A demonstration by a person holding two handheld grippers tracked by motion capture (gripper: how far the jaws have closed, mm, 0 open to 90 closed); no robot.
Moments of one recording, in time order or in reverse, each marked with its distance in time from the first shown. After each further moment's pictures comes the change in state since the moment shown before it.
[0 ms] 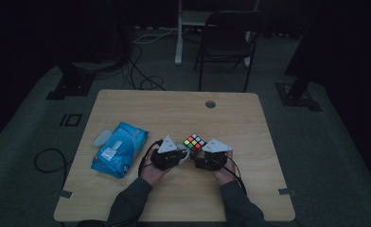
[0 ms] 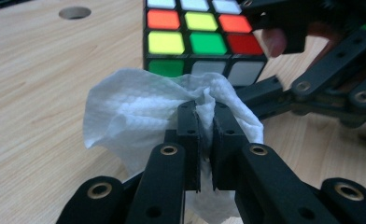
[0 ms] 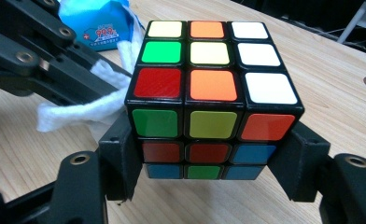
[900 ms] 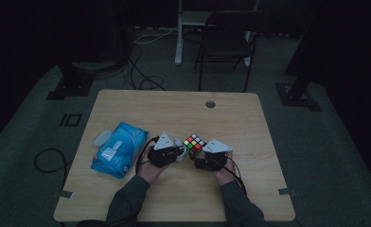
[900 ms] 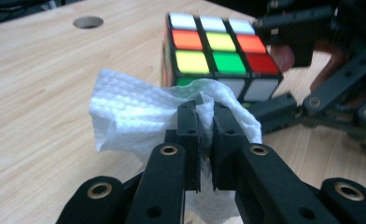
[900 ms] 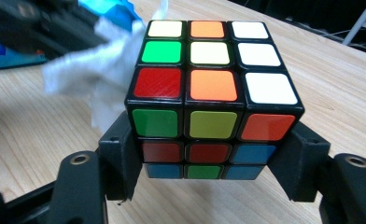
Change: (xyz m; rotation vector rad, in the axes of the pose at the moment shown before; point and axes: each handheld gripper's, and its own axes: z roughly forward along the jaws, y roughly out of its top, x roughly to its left) left arm 0.008 0.009 -0.015 -0.043 0.015 -0.012; right arm 0.001 0.000 -0.001 -0.010 0.016 0.004
